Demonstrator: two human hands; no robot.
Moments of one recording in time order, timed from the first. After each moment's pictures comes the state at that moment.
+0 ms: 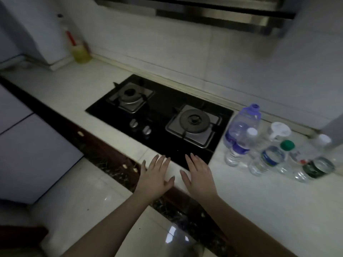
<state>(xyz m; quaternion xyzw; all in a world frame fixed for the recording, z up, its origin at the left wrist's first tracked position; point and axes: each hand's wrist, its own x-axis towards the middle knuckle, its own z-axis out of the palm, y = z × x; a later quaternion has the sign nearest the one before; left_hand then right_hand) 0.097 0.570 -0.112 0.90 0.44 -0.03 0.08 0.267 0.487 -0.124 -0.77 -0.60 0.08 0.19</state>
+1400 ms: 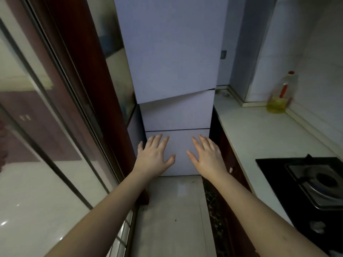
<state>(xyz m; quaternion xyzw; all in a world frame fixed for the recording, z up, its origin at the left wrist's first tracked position) -0.382 0.649 0.060 0.55 0.82 0.11 -0.08 -0.214 0.771 0.039 -0.38 -0.91 0.05 0.15</state>
